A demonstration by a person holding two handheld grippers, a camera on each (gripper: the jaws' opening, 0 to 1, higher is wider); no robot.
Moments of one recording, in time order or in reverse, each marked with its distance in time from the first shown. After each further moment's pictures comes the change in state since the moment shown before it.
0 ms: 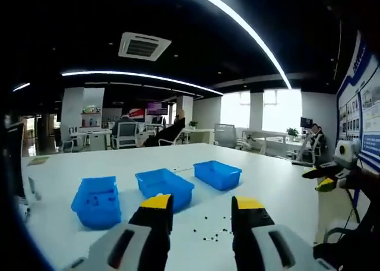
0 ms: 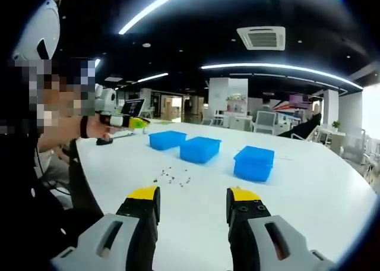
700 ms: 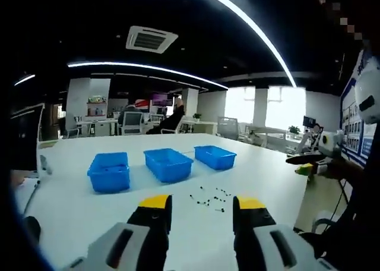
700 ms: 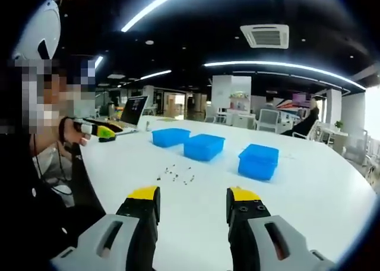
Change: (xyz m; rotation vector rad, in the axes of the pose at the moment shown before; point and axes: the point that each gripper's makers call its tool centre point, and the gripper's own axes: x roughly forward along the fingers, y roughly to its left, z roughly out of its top) left arm -0.059 0.005 -0.037 -0.073 0.047 0.019; right arm 0.003 0.007 -0.005 -0.008 0.024 0.018
